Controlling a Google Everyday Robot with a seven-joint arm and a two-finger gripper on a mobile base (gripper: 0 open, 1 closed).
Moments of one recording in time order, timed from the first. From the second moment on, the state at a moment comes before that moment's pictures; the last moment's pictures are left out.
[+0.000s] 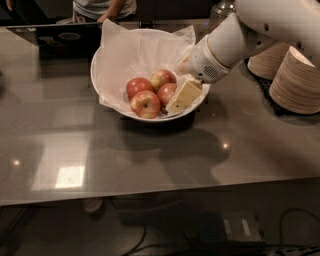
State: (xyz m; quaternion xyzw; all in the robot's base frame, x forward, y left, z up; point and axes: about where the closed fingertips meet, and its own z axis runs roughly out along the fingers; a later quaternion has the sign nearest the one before) arm 0.584 -0.053 0.897 -0.61 0.72 0.13 0.30
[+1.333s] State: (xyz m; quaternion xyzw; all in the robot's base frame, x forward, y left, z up) arm 0.599 -0.037 0.889 -0.61 0.72 0.15 0.29
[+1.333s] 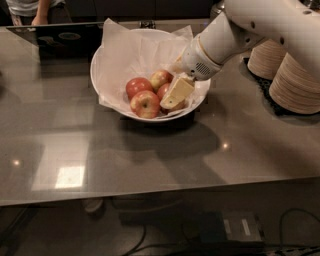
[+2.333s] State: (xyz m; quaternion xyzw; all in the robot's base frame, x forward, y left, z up) arm 0.589 -0.045 0.884 -0.60 0.74 0.14 0.28
